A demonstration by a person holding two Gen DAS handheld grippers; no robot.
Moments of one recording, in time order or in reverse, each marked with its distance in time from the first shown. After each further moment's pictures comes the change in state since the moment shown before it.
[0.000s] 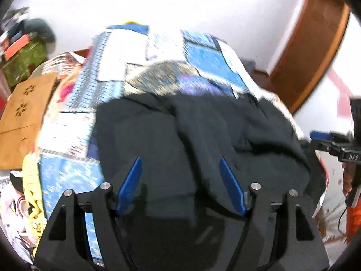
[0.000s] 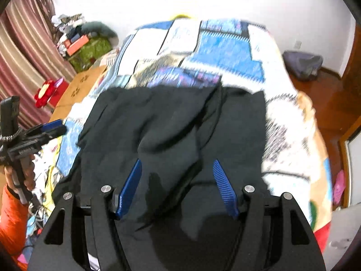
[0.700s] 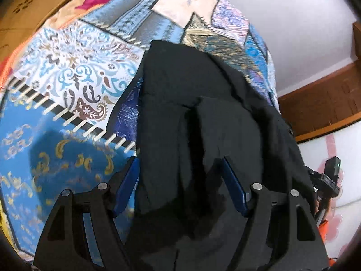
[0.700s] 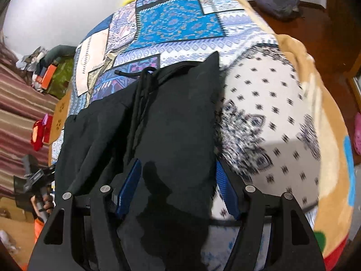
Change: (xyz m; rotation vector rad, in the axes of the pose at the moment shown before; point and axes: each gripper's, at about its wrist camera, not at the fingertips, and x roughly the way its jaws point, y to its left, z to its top) left arm 0.116 0.147 -0.022 -0.463 0.220 -0.188; right arm 0.084 -0.116 0.017 0.336 0.179 0.097
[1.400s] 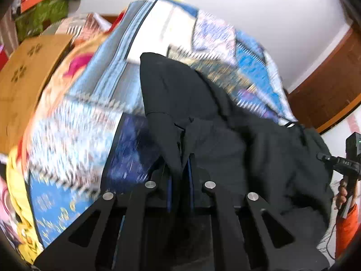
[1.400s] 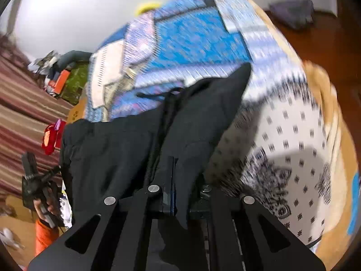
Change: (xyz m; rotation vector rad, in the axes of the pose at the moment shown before) left arm -0.025 -0.088 0.043 0.237 -0.148 0.180; right arm -0.018 0.029 0.035 -0.044 -0.071 0.073
